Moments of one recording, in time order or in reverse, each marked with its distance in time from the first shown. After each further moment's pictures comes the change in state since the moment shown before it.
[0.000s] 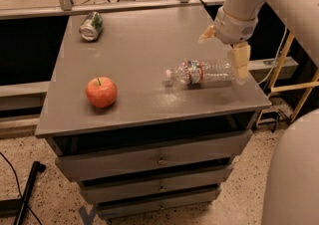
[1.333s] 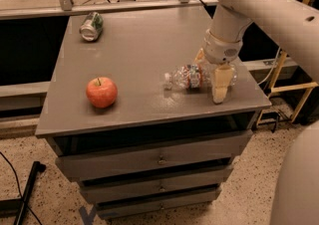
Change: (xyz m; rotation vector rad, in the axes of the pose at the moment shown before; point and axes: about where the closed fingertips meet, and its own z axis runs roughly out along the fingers) arm -0.037 0.018 0.051 -0.085 -0.063 0.184
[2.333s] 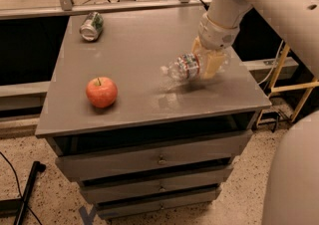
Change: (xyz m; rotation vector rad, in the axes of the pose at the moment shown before) arm -0.016 -0.031 -0.033 0.111 -0.030 -0.114
